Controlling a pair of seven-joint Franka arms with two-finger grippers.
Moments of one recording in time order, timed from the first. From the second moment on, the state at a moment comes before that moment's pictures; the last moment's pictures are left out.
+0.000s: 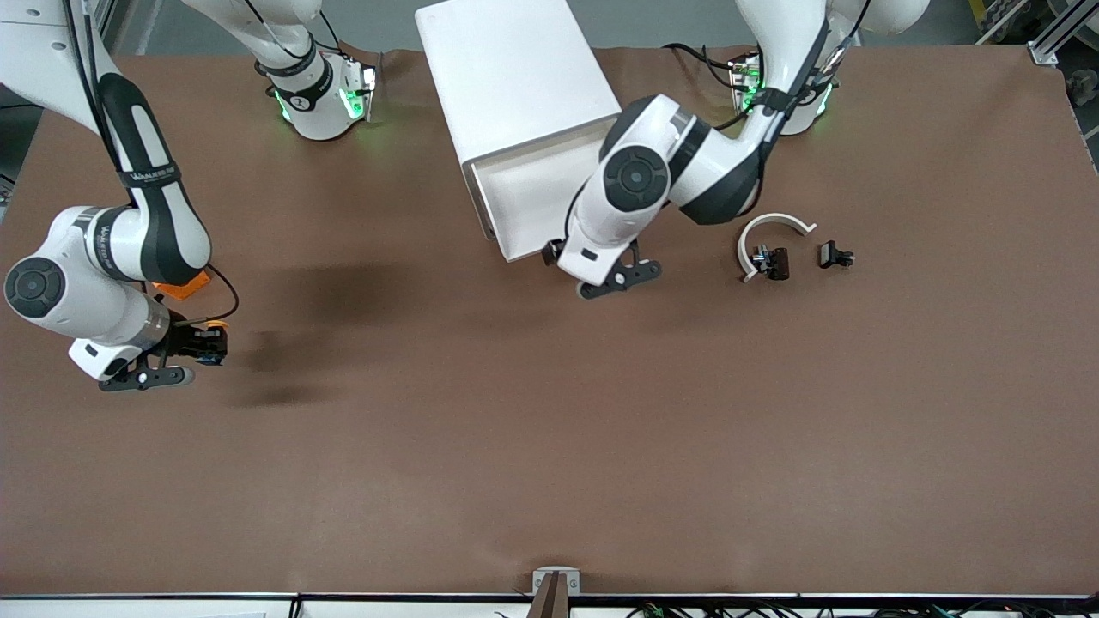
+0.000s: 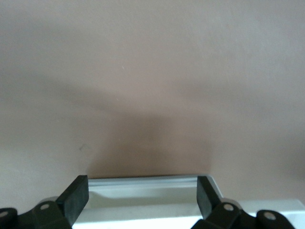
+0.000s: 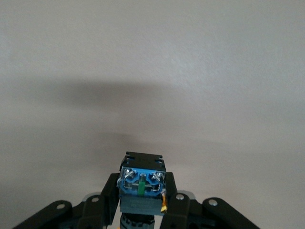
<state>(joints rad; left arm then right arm) -0.79 0.43 0.05 -1.64 -0.30 1.97 -0.93 -0.22 0.38 0.07 -1.98 -0.10 2.31 -0.21</state>
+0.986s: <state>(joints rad) -0.79 0.39 -0.15 -1.73 -0.30 1.99 -1.02 -0.23 0.50 0.07 -2.04 -0.11 2.53 -0.22</state>
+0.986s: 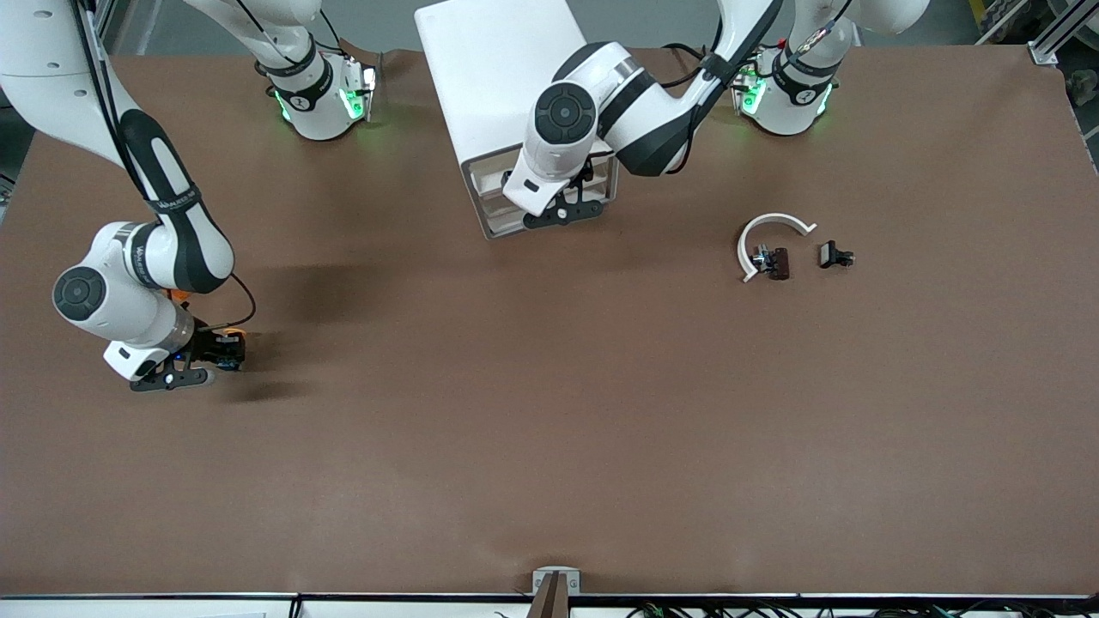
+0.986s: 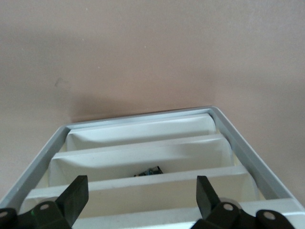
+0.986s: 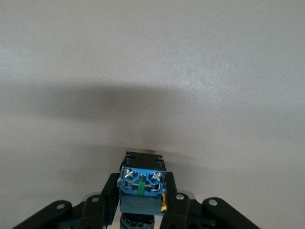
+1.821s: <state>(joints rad) -0.78 0.39 -0.20 -1.72 -0.29 1.95 -1.18 -0.23 0.48 0.07 -2.02 -0.11 2.47 -0.22</state>
